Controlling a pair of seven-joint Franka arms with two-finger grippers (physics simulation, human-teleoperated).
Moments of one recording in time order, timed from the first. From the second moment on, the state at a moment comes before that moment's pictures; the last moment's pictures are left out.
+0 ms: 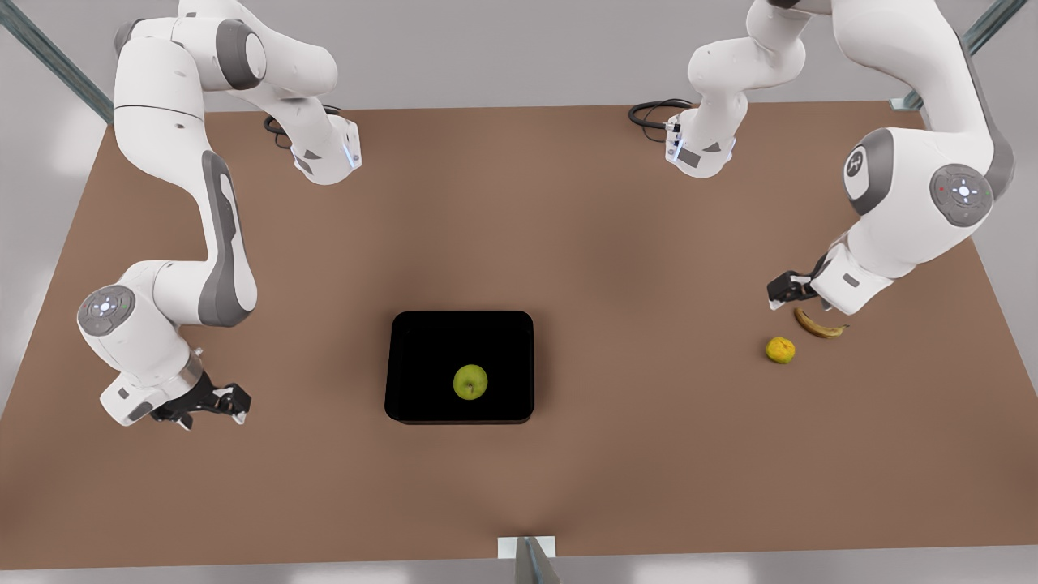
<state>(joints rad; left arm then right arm) 0.14 0.15 -0.24 -1.57 0.00 1.74 -0.07 0.03 0.47 -0.05 -1.54 0.00 2.31 -0.12</state>
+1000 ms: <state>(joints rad) -0.80 1.08 -0.17 -0.82 0.30 2.12 -0.78 0.03 0.54 -0.05 -1.46 0.00 2.31 -0.15</state>
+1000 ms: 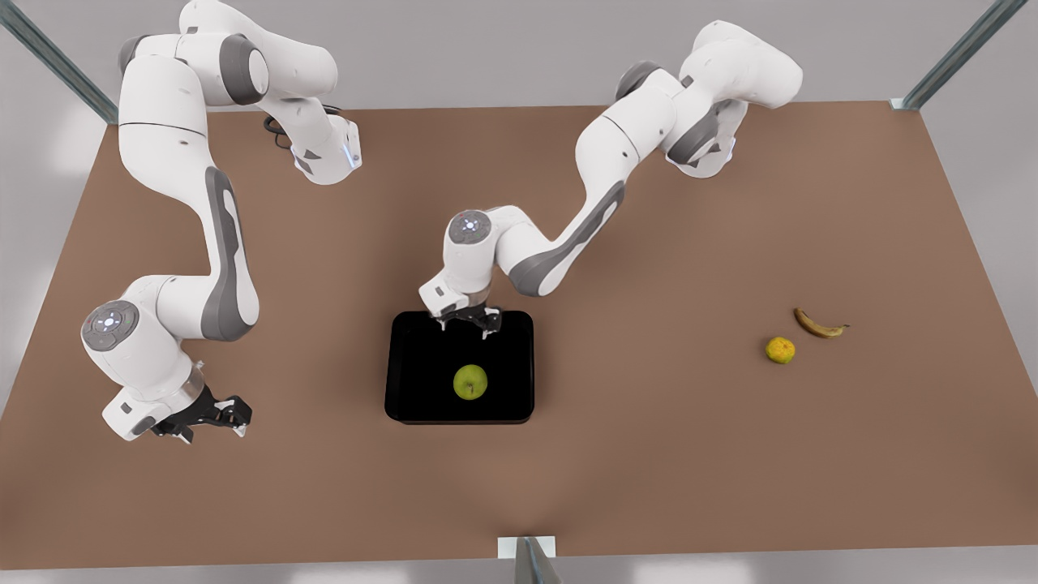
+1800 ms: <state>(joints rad) -0.78 1.23 -0.07 -0.74 0.31 2.40 -1.06 0.03 0.54 -0.05 -1.46 0.00 2.31 -0.15</state>
